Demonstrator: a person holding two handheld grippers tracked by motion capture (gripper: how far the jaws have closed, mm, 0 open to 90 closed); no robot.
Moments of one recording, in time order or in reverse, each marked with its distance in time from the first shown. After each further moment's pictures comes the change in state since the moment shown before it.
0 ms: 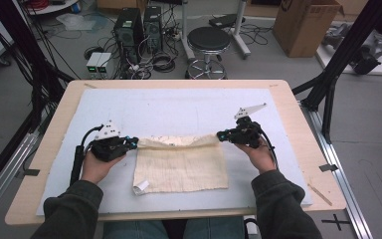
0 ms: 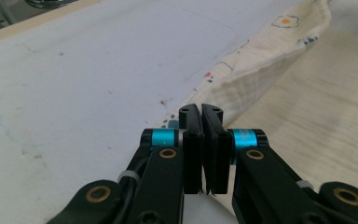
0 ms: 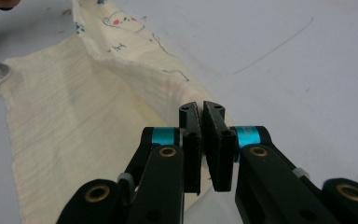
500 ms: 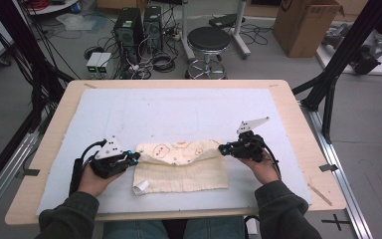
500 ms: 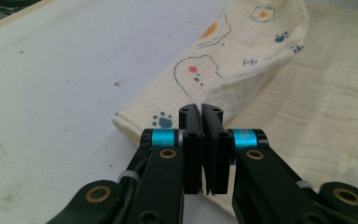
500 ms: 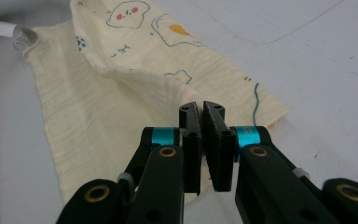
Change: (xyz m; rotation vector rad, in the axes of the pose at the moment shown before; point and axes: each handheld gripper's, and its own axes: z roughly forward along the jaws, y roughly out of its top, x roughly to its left) left arm -0.035 -0.014 -0.017 0.031 -0.053 0.101; right arm 0.027 -0.025 -0.007 0.015 0.027 -0.035
